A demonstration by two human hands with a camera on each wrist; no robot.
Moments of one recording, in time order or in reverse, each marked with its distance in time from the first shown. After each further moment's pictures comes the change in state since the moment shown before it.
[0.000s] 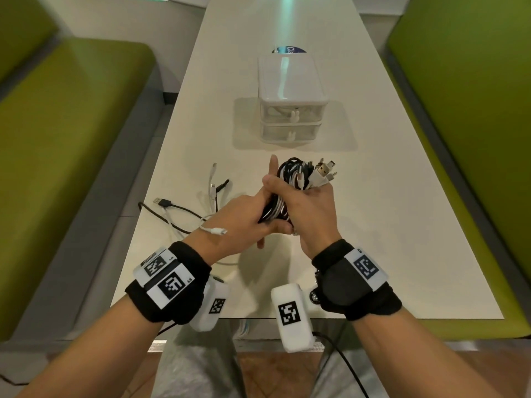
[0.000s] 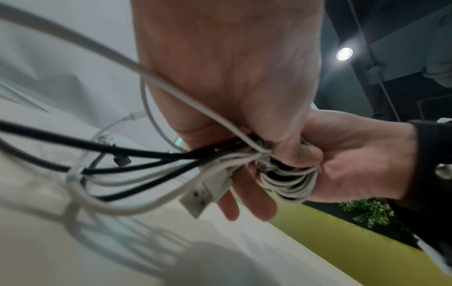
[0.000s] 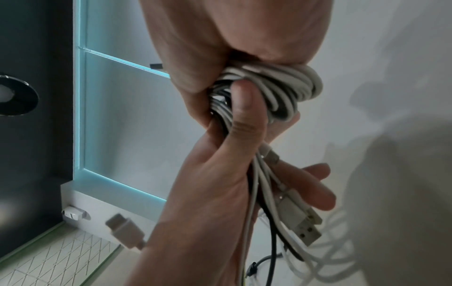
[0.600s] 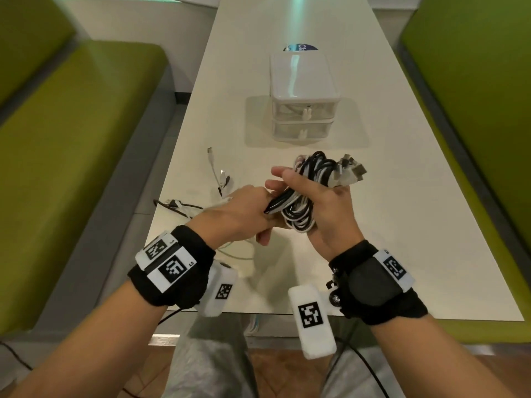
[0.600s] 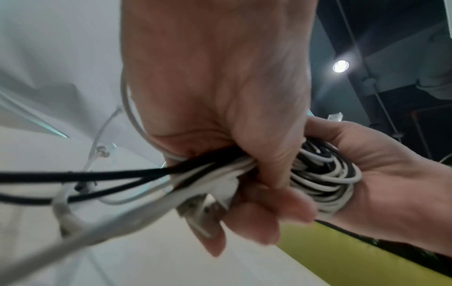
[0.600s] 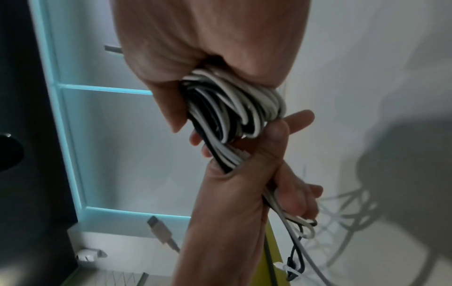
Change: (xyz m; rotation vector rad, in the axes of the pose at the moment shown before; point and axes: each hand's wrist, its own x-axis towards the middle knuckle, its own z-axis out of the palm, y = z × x) left_hand -0.004 0.014 -0.022 0.121 -0.110 -0.196; right_hand -0.010 -0.007 -0.002 0.278 -0.231 0.047
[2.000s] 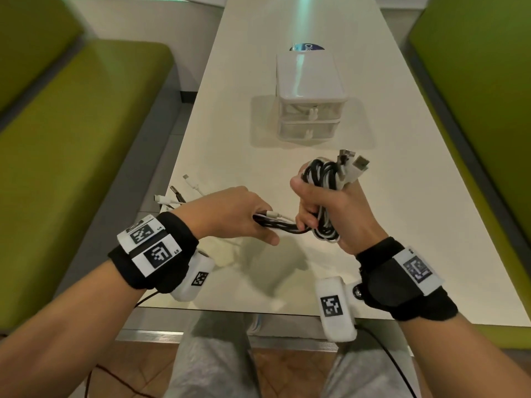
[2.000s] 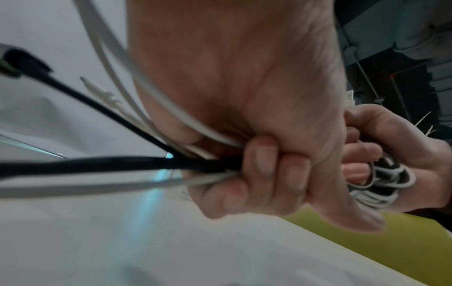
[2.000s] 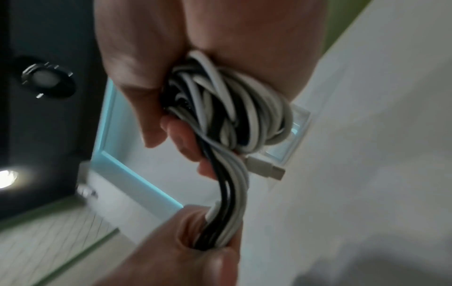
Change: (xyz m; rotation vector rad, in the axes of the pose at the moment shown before) left_hand 0.002 -0.032 -0.016 0.286 -0.113 0.074; right_hand 0.003 -0.014 -0.018 -0.345 -0.240 -0.093
